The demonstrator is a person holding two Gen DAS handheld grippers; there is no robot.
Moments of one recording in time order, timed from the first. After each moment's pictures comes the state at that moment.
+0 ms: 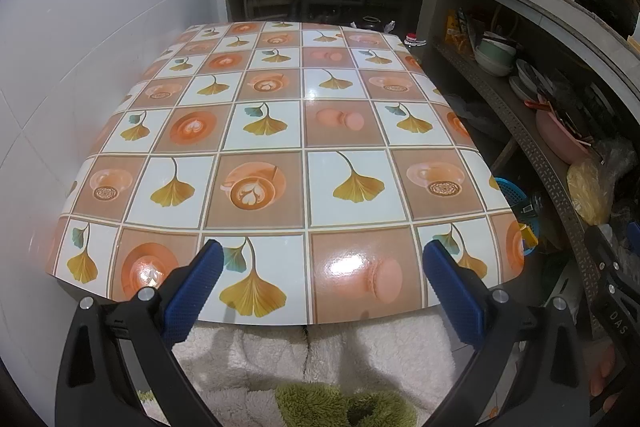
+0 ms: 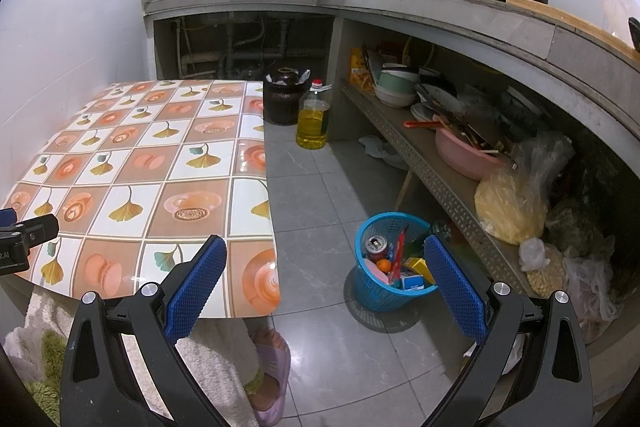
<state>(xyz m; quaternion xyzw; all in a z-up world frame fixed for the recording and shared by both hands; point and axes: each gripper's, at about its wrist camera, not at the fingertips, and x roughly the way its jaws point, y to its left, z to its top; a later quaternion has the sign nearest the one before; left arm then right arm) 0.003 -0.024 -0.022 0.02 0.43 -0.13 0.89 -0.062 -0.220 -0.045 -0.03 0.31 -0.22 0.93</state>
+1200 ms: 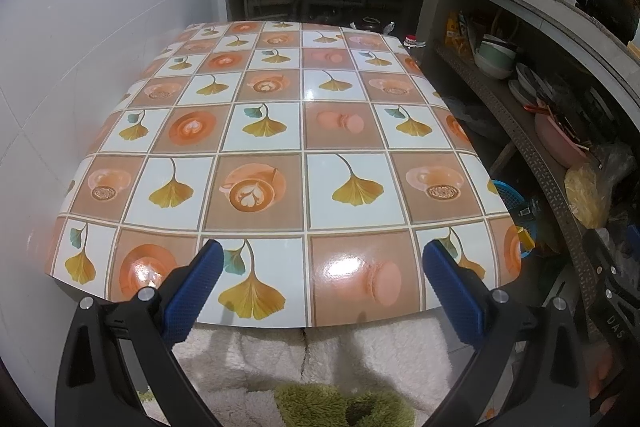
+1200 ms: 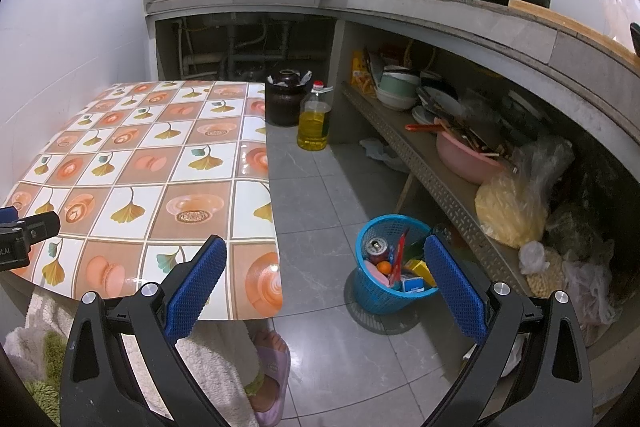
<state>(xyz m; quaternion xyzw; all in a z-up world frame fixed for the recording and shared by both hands) 0.004 -0.025 -0.020 0.02 0.43 -0.13 0.89 -0.061 -0.219 -0.045 -0.03 0.30 -0.22 0.93</state>
